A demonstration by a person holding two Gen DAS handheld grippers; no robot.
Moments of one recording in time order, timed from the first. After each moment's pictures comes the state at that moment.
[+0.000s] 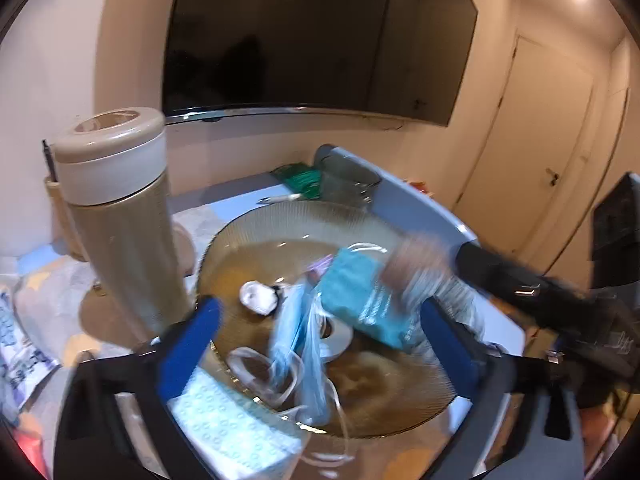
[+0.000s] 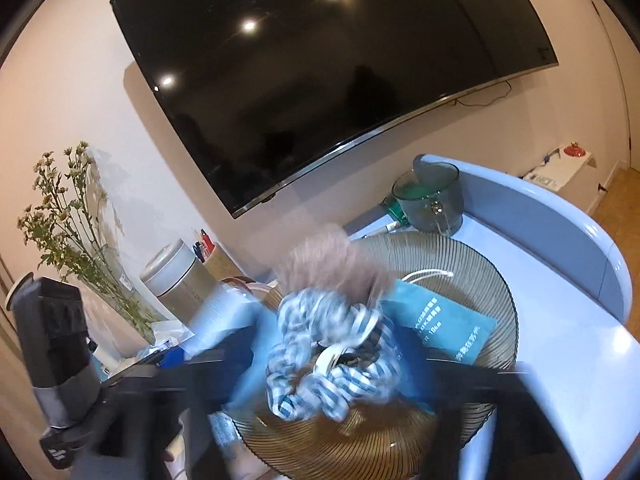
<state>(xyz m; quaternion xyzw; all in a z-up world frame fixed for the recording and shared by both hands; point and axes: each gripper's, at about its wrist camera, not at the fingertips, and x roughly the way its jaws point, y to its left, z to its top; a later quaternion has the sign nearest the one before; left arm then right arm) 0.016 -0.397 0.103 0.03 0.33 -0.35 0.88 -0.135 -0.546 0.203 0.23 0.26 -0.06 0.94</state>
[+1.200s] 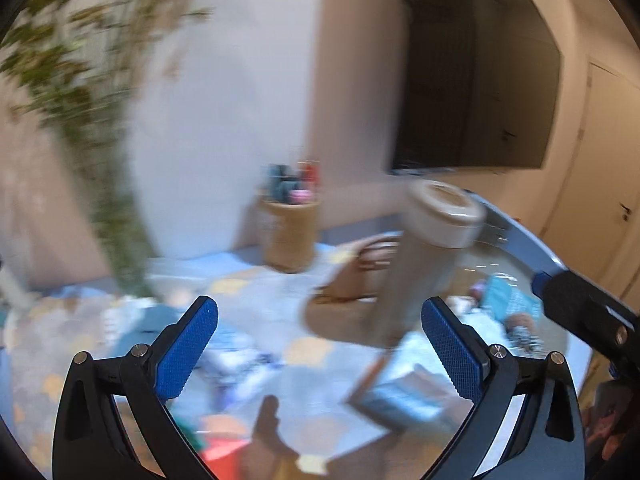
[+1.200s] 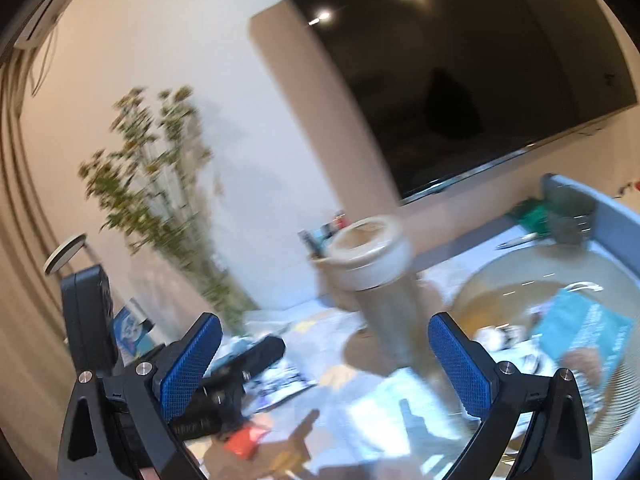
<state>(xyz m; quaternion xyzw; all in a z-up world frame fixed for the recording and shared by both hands) 0.048 -0.196 0.161 0.03 0.30 -0.18 0.94 -0.071 -0.364 0.246 0.19 0.25 0.05 0.95</state>
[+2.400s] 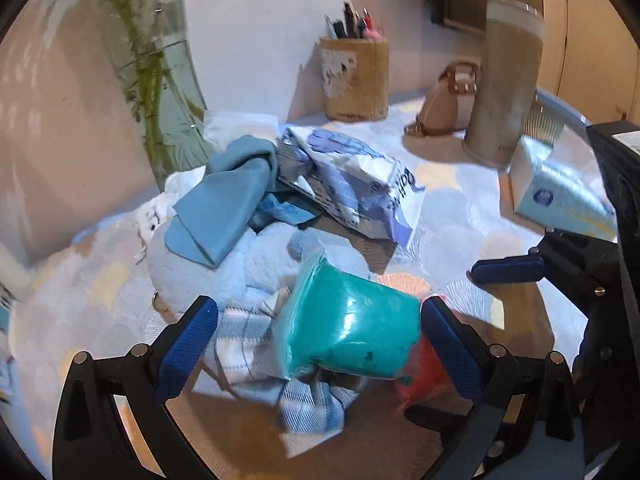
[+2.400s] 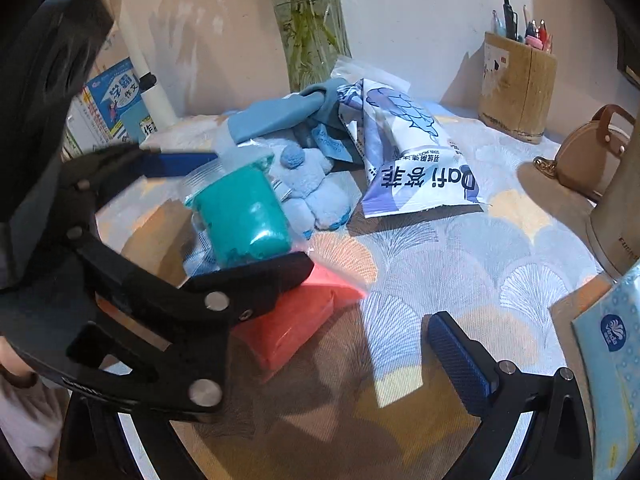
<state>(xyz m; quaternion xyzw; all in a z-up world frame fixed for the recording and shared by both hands) 0.058 -0.082 0.025 0.14 0.37 -0.22 0.89 -0.011 -0.171 0.055 -0.02 0.47 0.15 0.87</state>
